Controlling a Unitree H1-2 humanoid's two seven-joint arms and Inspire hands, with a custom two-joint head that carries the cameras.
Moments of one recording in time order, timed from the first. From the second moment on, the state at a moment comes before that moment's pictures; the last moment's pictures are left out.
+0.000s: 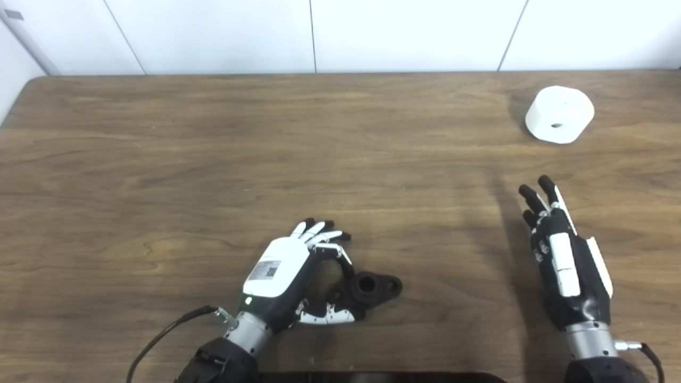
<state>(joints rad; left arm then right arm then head) 0.23 0.24 -0.44 -0.45 0.82 0.09 -0.20 0.36 -0.14 -0.02 -0.43 0.15 0.04 -0.02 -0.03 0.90</state>
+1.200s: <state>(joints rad) 0.12 0.22 -0.38 -0.32 0.79 -0.01 -0.18 0.36 -0.14 -0.02 -0.35 0.15 -0.06 -0.03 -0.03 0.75</state>
